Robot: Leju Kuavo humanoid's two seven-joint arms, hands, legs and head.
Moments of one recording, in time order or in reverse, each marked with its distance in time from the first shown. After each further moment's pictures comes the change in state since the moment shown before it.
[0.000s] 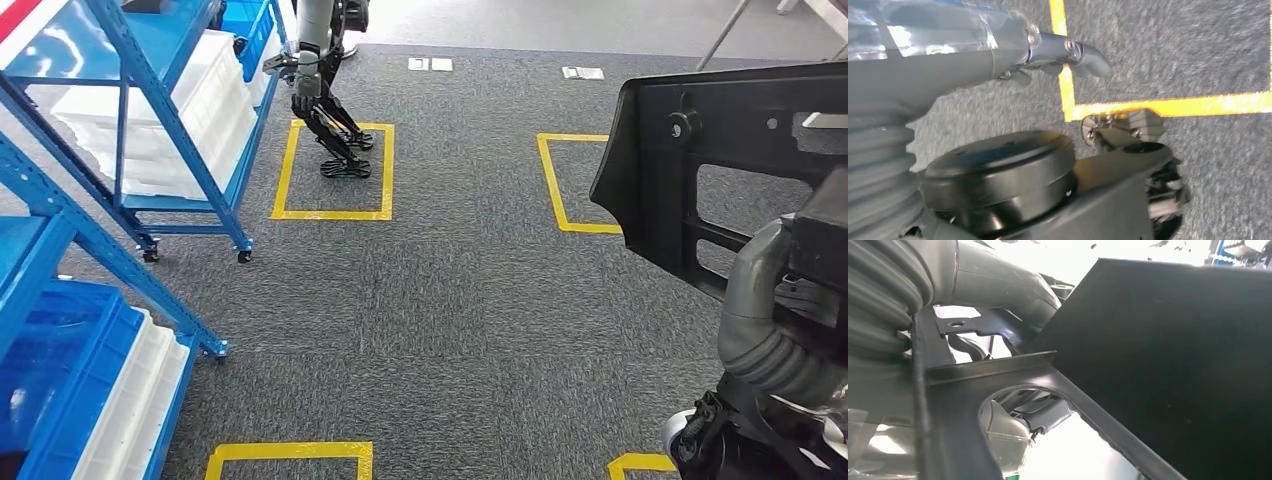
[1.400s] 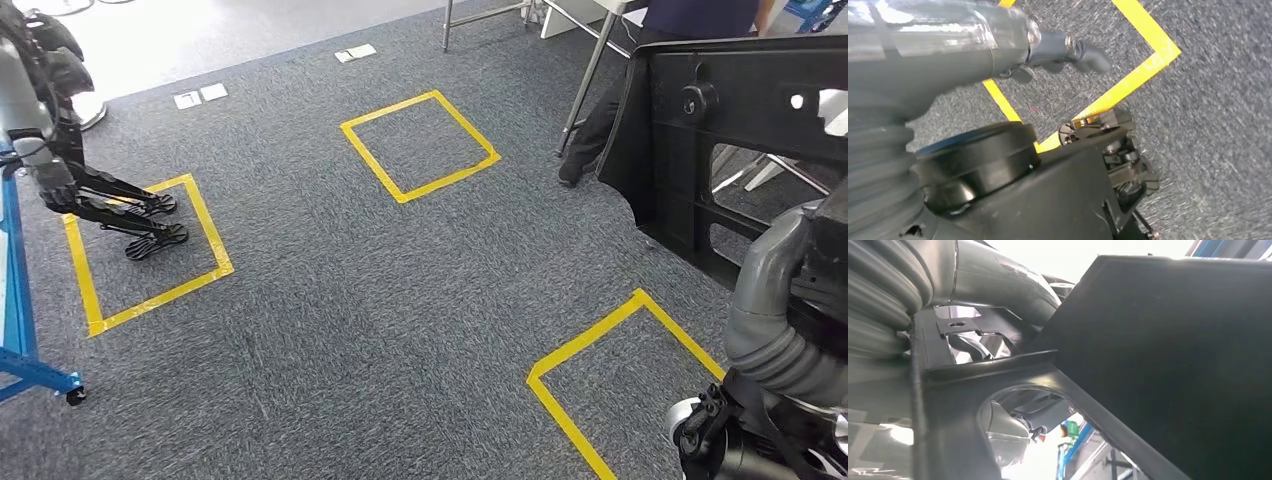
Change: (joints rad) left arm -0.003 0.002 0.001 0.002 0.040 -0.005 -0.070; right arm -0.135 -0.024 0.080 0.032 0.064 0.000 0.037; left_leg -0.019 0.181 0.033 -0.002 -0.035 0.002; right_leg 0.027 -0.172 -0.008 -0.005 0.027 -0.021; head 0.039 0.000
